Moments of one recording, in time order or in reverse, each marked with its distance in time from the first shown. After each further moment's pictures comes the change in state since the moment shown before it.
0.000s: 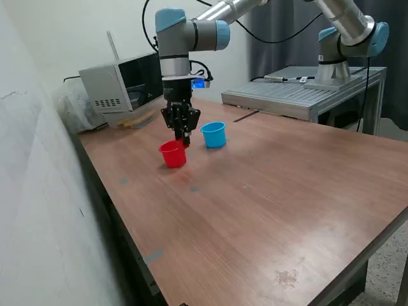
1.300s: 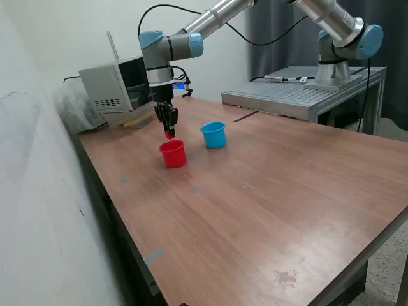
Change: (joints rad) arm -0.219 -0.008 0.086 0.017 -0.007 -0.024
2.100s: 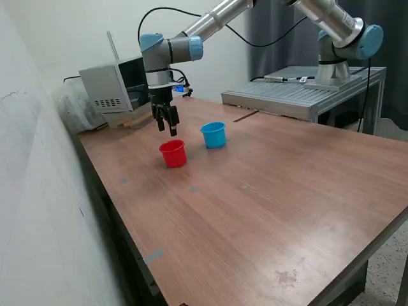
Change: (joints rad) arm -0.001 0.013 -0.002 -0.032 -0.015 0.001
